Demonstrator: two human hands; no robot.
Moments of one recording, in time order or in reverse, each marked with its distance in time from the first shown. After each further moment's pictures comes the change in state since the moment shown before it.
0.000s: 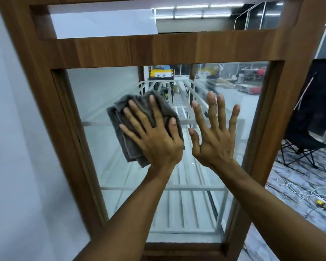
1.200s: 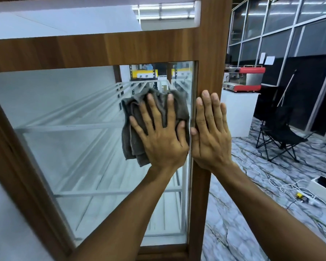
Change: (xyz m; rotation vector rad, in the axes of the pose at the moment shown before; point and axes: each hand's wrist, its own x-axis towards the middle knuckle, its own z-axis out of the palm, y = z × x) left_hand -0.052 0.138 0.046 -0.047 -0.049 0.233; right_hand -0.033 0.132 -0.045 0.227 0.094 0.002
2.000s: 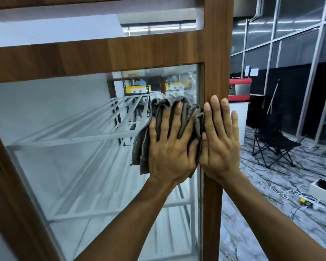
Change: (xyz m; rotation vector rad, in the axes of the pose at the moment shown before) left_hand -0.004 -0.025 0.003 -0.046 -0.024 0.355; right_hand -0.011 -0.012 0.006 -0.031 0.052 0.108
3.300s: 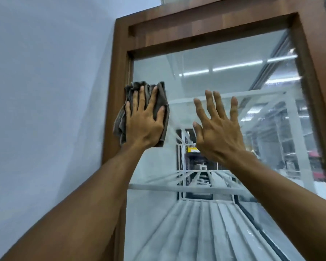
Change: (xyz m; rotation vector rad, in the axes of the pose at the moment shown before) left_hand -0.137 -0.263 -0.082 0.144 0.189 -0.259; right_hand -0.078 -0.188 0.132 -0.203 -0.098 -0.169
